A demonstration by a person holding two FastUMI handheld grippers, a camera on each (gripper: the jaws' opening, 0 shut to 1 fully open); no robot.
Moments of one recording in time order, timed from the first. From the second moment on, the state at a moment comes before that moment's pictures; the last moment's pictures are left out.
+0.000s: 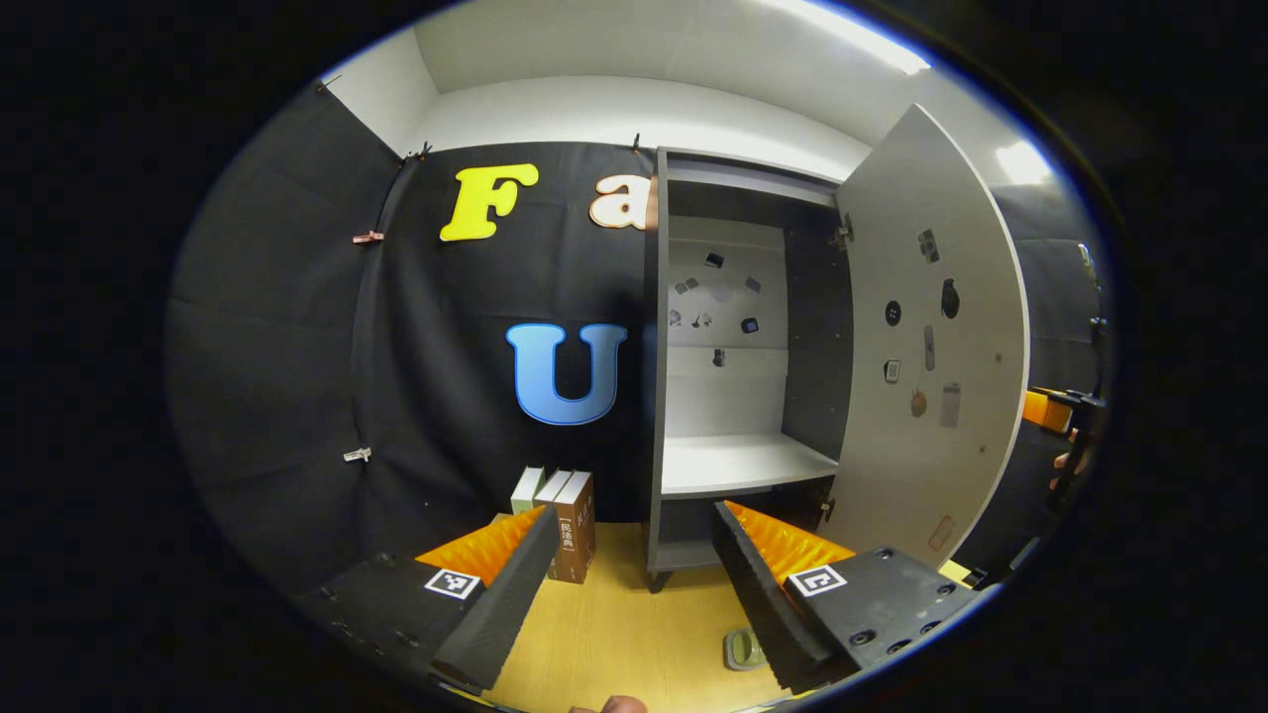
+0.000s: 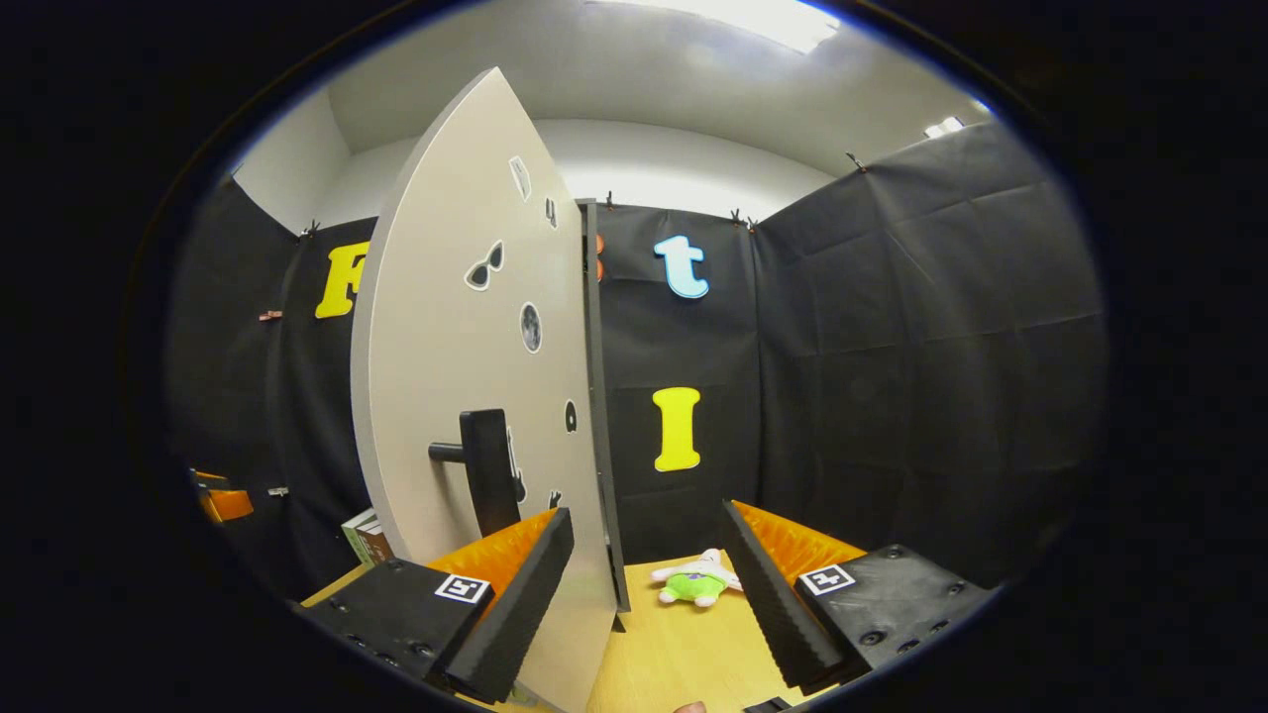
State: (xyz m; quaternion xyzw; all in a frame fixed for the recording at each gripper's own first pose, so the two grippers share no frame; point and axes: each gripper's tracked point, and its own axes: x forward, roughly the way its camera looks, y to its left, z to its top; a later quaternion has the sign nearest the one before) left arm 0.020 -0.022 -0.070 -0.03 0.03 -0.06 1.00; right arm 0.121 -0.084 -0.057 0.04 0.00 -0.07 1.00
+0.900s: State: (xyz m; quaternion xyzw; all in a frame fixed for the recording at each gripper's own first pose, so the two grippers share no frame) left arm 0.029 -0.006 -0.080 -0.03 0.04 -0.06 1.00; right arm 0.176 0.104 -0.068 0.07 0.02 0.09 0.99
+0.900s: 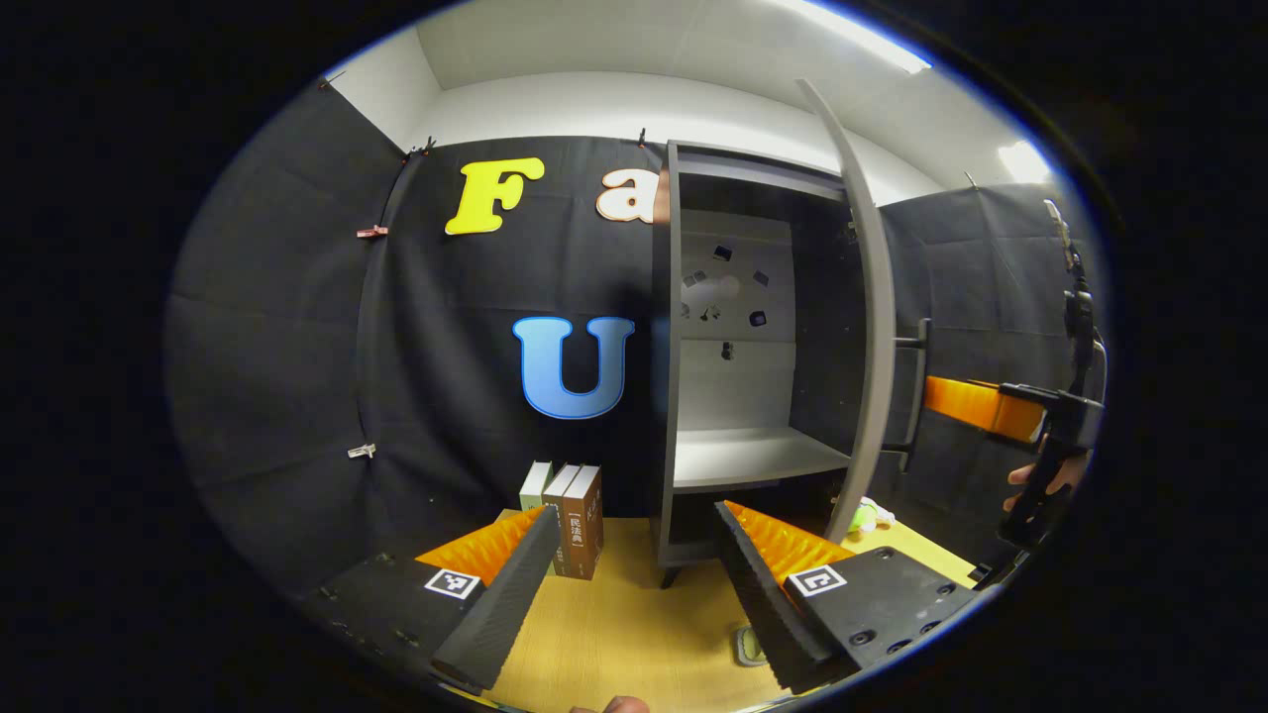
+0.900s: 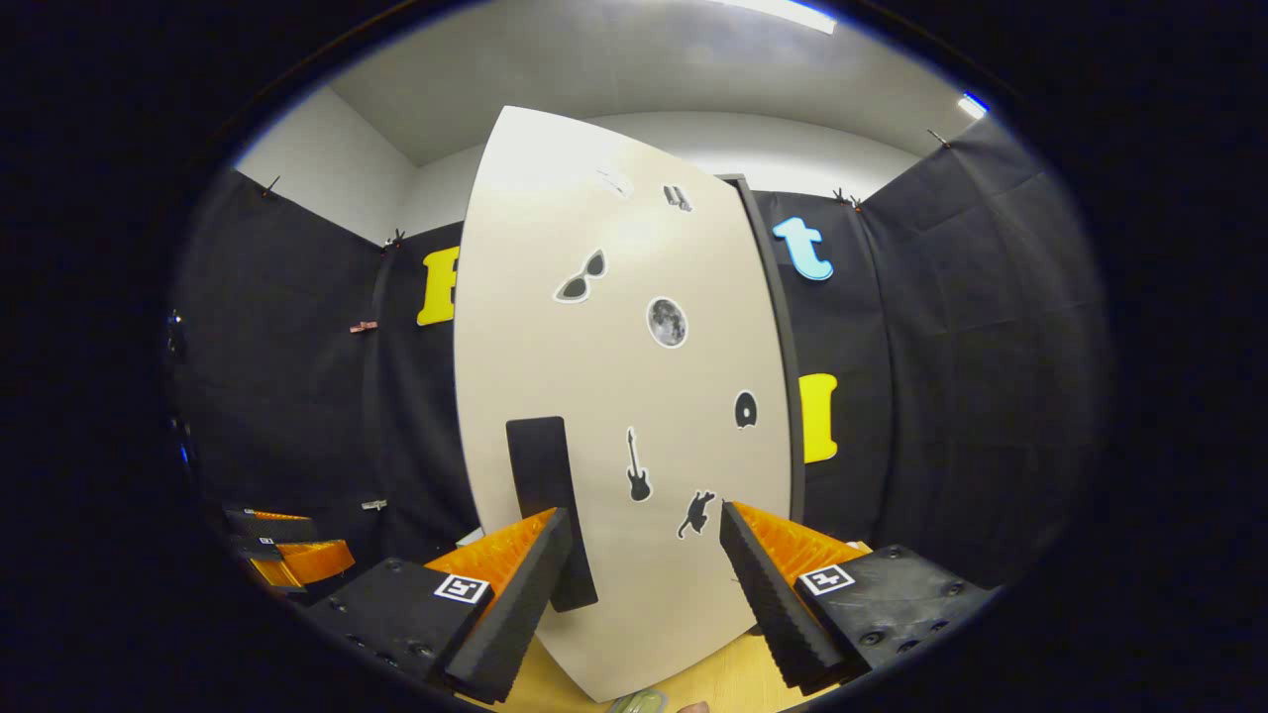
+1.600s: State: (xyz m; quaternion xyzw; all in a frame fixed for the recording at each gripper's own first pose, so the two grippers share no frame) left arm 0.044 0.009 -0.073 -0.02 0.03 -0.05 1.00; right arm 0.243 0.160 -0.098 0.08 0.04 0.09 0.99
